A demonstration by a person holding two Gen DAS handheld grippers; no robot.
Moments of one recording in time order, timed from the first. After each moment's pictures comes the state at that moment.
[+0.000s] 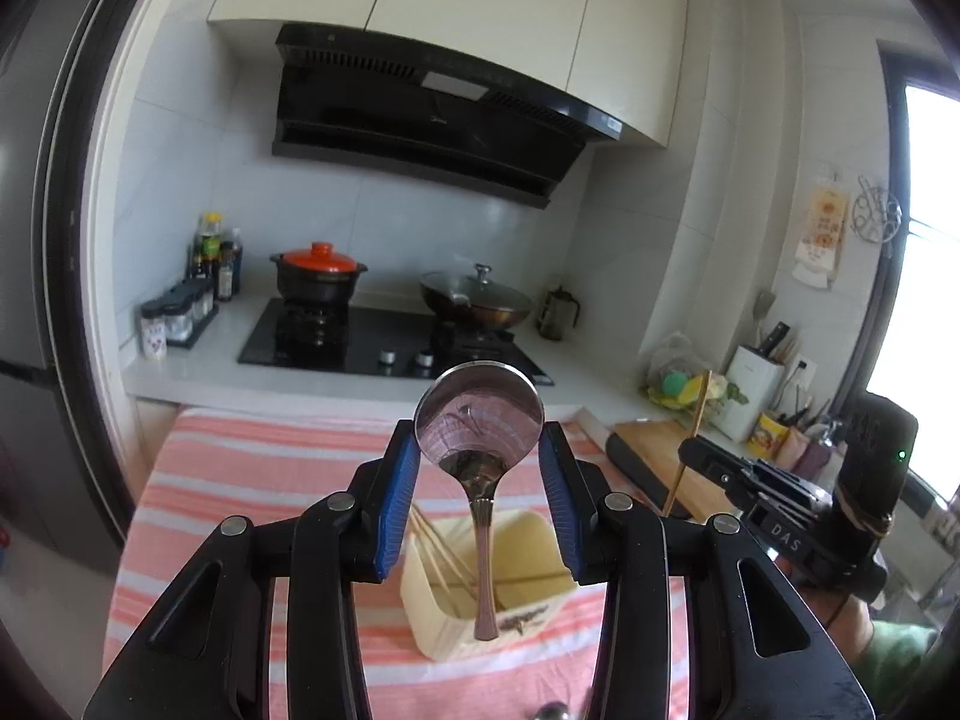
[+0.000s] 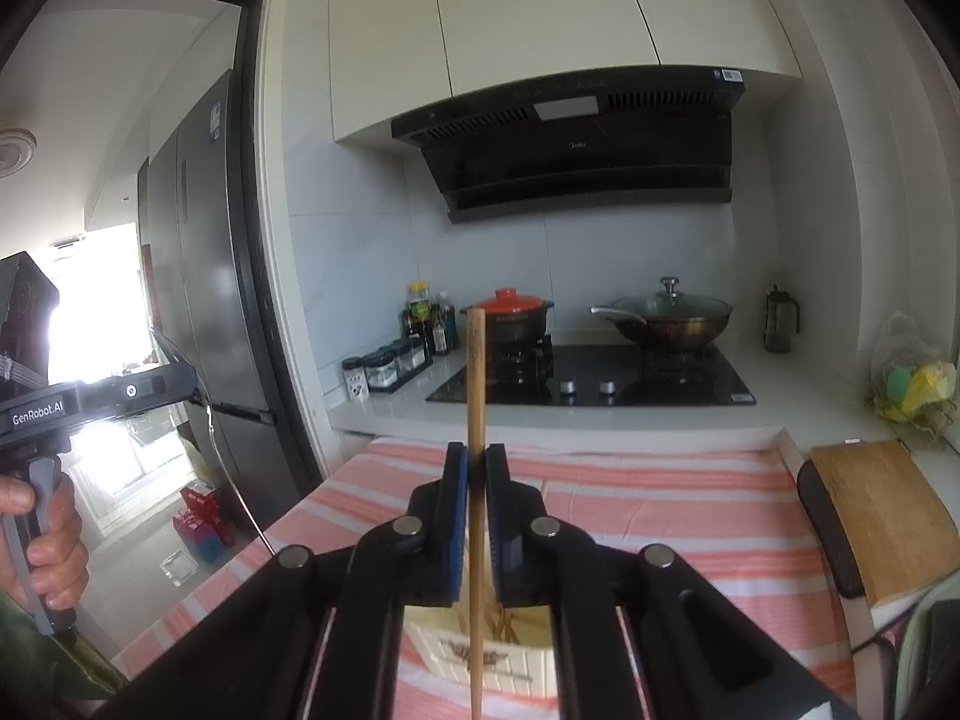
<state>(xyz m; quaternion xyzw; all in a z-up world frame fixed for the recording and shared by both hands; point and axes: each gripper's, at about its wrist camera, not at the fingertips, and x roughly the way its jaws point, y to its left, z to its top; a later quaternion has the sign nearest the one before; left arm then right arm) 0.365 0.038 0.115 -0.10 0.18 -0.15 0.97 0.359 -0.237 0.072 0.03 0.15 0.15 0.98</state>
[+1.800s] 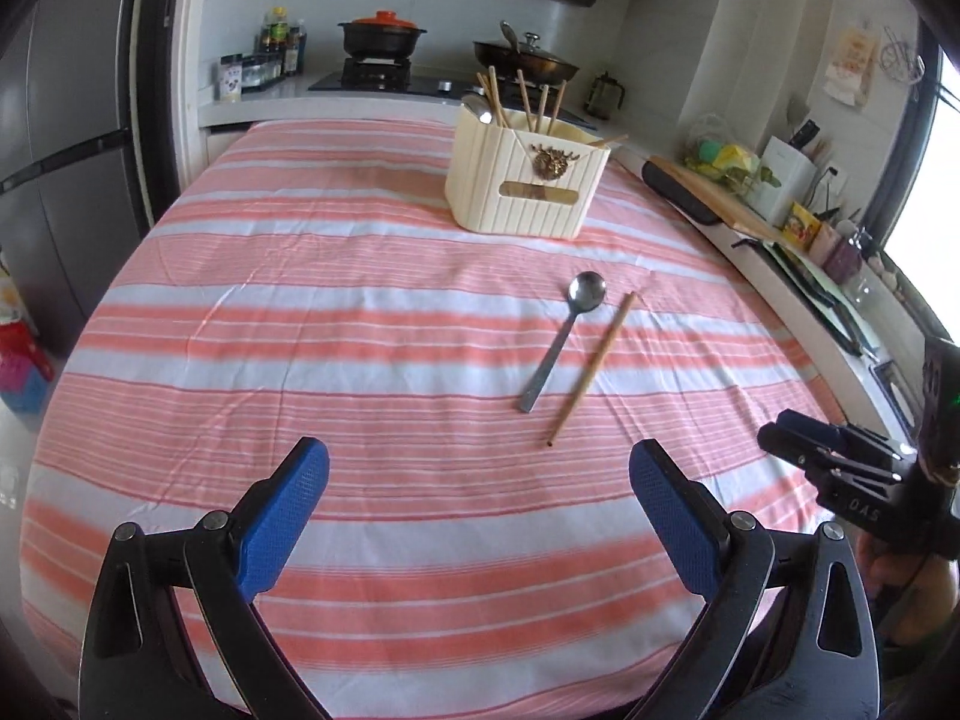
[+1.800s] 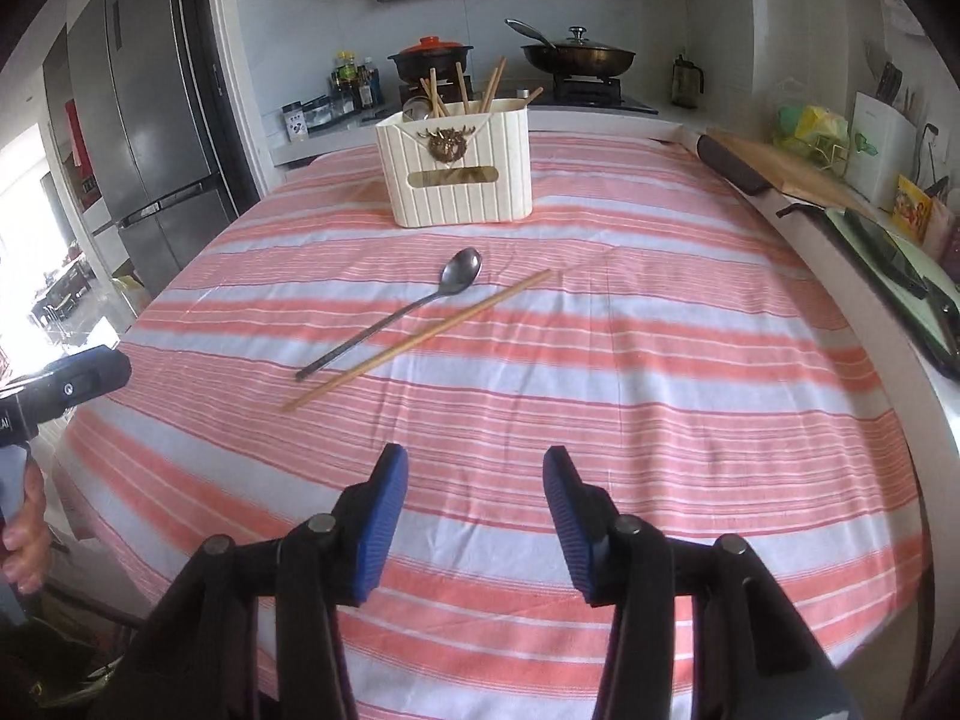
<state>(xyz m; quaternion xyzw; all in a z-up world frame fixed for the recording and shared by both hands) 0.124 0.020 -0.117 -0.08 0.39 -0.11 0.91 0.102 -0.228 -0.138 0.02 0.40 0.04 0.92</state>
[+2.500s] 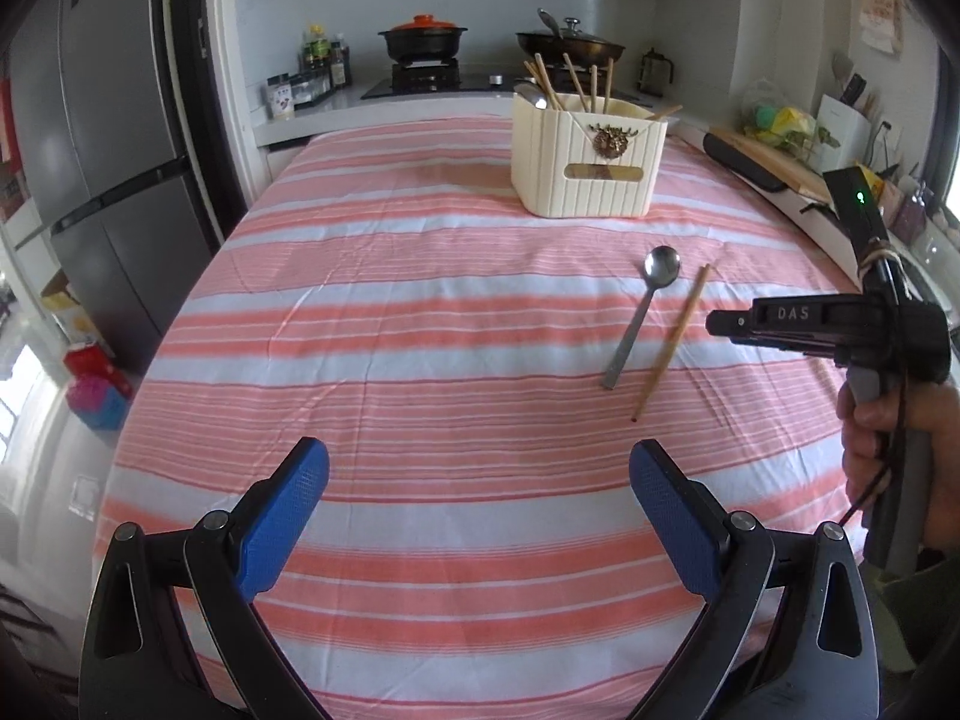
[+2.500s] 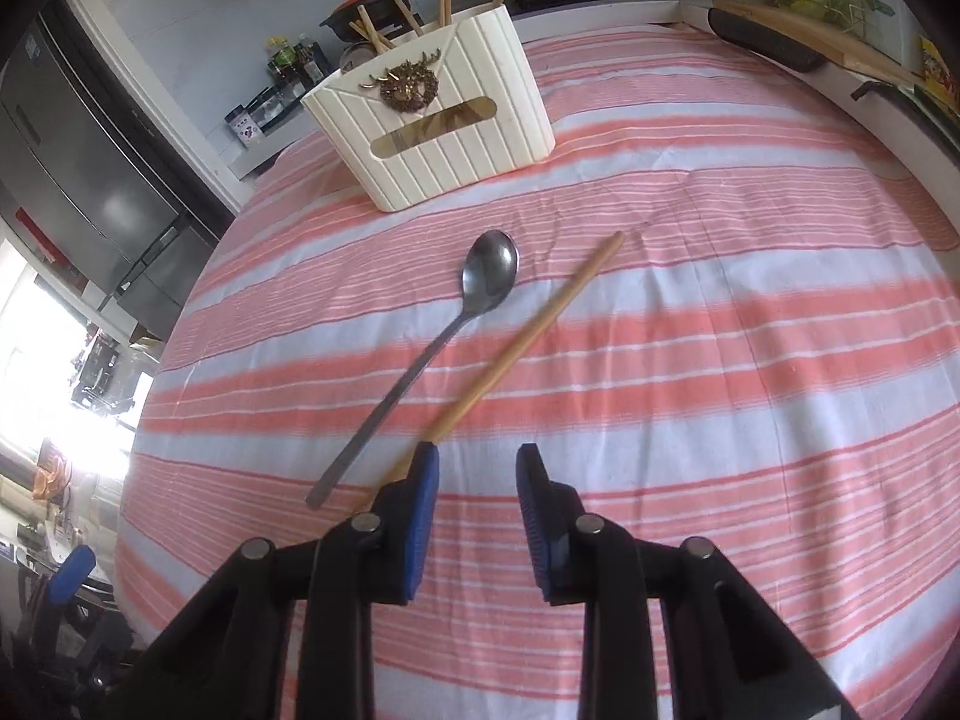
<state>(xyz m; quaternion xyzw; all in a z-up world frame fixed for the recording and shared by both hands) 0.119 0.017 -0.121 0.01 0.39 -0.01 0.92 0.229 -0.210 -0.178 0.16 0.48 0.05 0.86</state>
